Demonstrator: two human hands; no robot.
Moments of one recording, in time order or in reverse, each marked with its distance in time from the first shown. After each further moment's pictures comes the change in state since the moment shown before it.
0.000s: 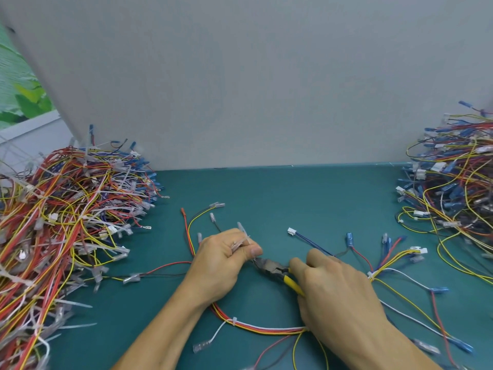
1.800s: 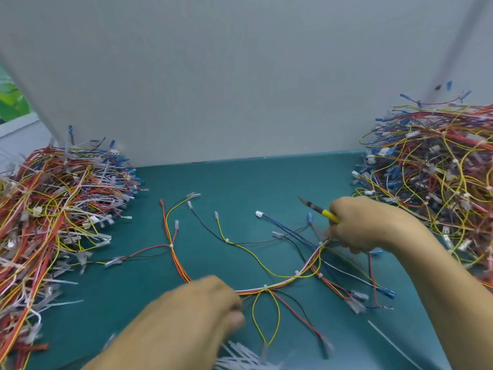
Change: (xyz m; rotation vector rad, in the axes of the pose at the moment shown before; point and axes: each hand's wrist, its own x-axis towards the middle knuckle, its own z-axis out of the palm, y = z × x) left_hand -0.099 0.114 -0.022 0.681 -0.547 -0.112; right_hand 0.017 0.113 -0.051 0.236 -0.476 0.255
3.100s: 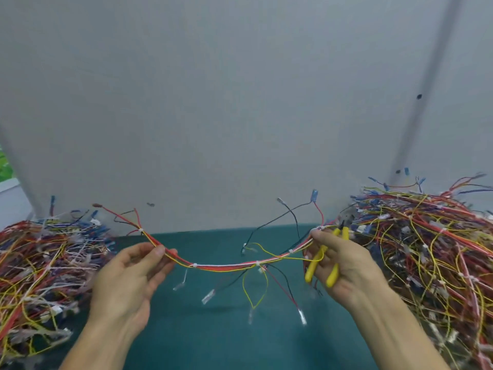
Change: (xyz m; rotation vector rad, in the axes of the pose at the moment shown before) left_hand 0.120 -0.071 -0.059 -1.722 0.926 -0.072; right_hand 0.026 -0.021 -0.030 2.099 0.326 0.020
